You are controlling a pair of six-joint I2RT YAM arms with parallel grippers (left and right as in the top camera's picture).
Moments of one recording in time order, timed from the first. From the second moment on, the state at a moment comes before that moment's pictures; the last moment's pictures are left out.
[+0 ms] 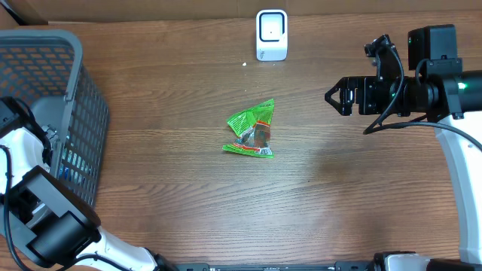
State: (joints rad) left arm 0.73 1.90 1.37 -0.64 -0.24 -0.17; right arm 0.06 1.49 1.61 -1.19 -0.49 0.03
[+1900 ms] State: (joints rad) left arm 0.15 1.67 2.16 -1.52 0.20 -0.15; right arm 0.06 1.49 1.61 -1.15 -0.49 0.03
